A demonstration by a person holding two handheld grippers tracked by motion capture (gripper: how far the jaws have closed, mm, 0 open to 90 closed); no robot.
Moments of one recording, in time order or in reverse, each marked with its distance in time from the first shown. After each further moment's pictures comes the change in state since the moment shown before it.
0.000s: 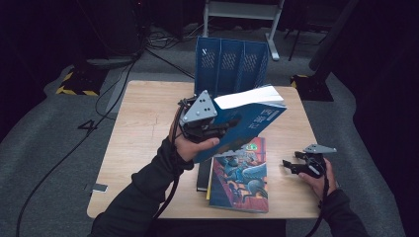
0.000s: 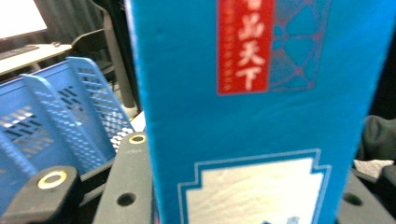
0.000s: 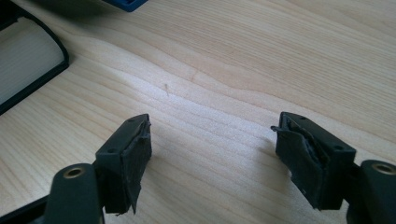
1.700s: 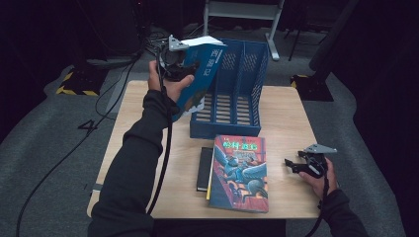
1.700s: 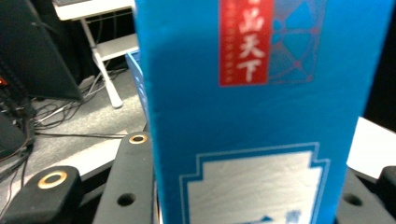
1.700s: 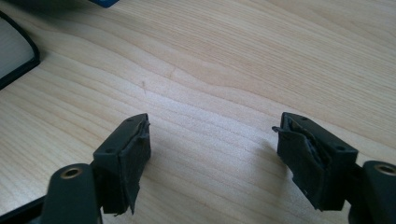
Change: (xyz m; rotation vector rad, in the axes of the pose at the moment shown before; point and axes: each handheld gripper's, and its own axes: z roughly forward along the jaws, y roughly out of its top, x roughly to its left) left arm 0.148 0.012 0.020 0.187 0.474 -0.238; right arm -0.002 -0.001 -0.002 0.009 -0.064 -0.001
